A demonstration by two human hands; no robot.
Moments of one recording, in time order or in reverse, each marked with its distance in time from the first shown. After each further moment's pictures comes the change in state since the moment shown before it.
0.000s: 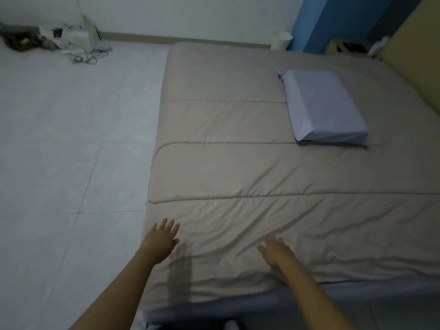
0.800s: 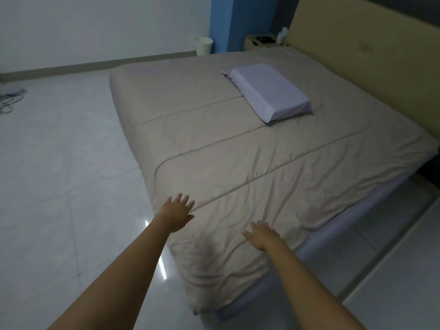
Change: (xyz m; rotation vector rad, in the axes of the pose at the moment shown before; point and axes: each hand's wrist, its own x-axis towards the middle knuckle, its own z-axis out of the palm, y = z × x) left_hand 0.008 -0.165 -0.104 0.361 0.104 0.451; right_hand -0.101 -0.242 0.043 0.278 0.076 0.204
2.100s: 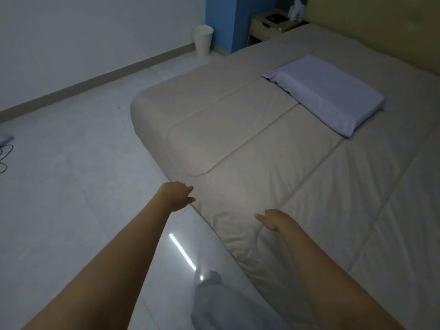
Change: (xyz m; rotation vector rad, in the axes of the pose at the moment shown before) left_hand 0.237 -0.585 -0.122 0.168 -0.051 0.140; right_hand 0.260 -0.490 -0.214 0.289 -0.064 0.182
